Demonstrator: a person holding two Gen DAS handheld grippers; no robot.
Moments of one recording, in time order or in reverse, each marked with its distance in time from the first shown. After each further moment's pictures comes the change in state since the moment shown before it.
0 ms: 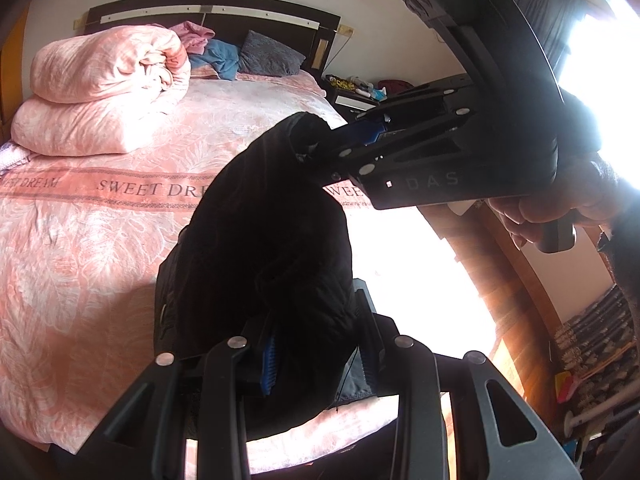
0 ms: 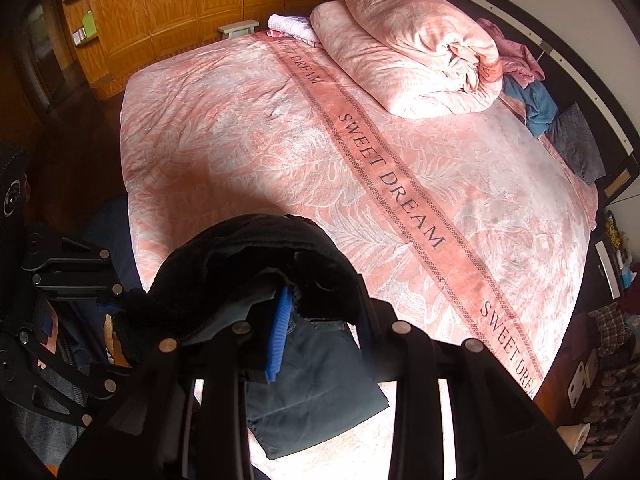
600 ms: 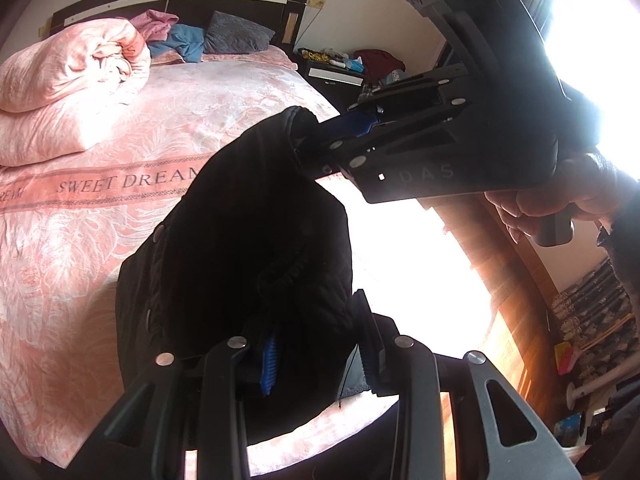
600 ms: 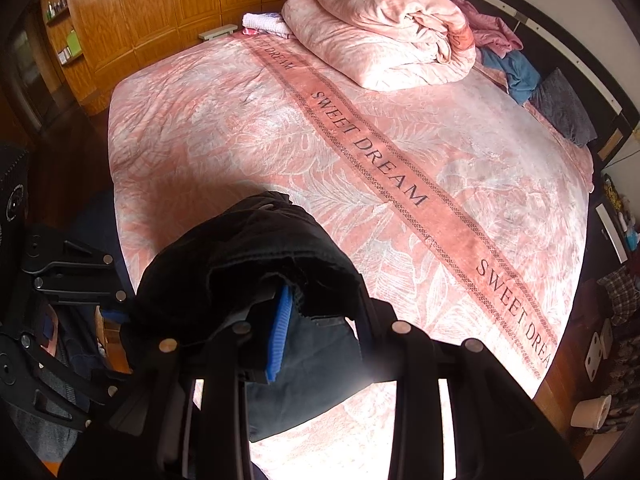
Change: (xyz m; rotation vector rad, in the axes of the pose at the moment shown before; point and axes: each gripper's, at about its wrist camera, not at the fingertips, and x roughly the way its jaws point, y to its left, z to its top) left arm 0.060 -0.045 -0.003 0.077 0.096 -0.041; right arm 0.010 -0.045 -0.076 0.094 -0.007 0.007
